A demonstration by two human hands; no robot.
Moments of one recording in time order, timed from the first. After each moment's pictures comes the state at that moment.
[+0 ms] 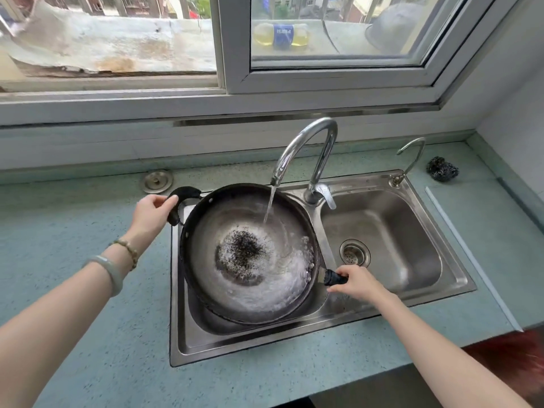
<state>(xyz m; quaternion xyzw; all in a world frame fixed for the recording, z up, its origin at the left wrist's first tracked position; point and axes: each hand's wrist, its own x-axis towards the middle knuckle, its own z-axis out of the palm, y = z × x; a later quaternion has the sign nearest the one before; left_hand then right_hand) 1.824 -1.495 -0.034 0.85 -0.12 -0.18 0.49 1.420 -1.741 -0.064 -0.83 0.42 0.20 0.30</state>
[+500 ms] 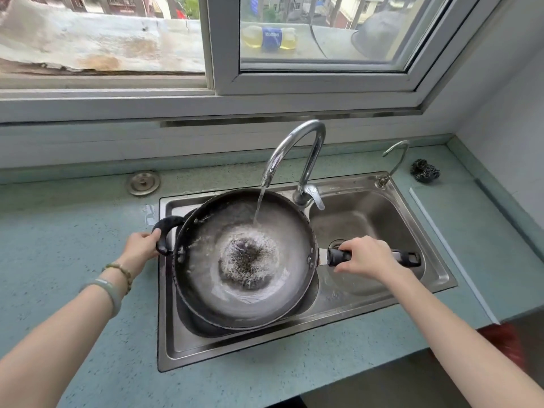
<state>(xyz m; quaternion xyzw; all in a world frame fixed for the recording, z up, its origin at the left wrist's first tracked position) 1.814 -1.466 -0.102 0.82 0.02 -0.30 0.48 1.439 -1.753 0.032 -0.91 0.36 0.18 0.05</state>
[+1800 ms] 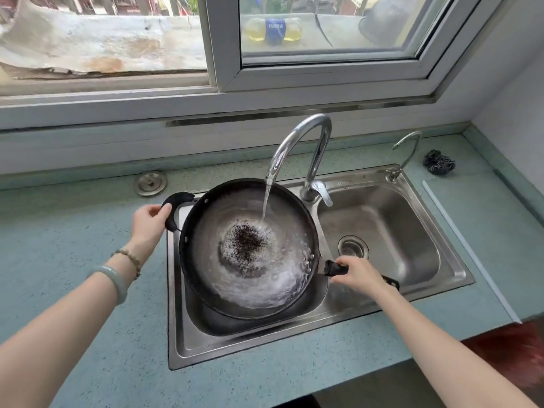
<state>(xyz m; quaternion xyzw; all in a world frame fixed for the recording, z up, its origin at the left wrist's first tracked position) 1.817 -1.495 -0.054 0.82 -0.07 -0.20 0.53 1.425 -1.743 -0.052 -0.84 0.44 0.18 0.26</state>
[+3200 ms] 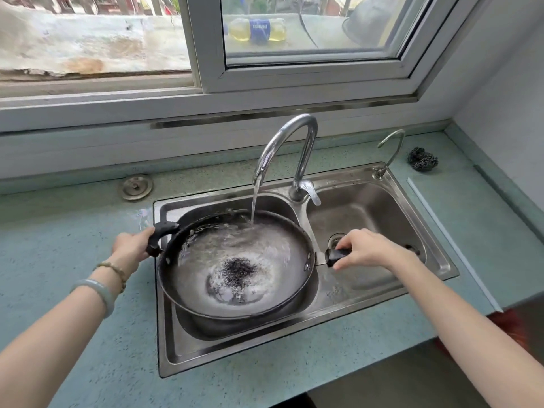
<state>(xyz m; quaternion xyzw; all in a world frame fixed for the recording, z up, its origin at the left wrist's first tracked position) 1.816 -1.477 -0.070 0.84 0.09 -0.28 0.46 1.442 -1.770 0.040 -0.89 0.34 0.25 0.19</state>
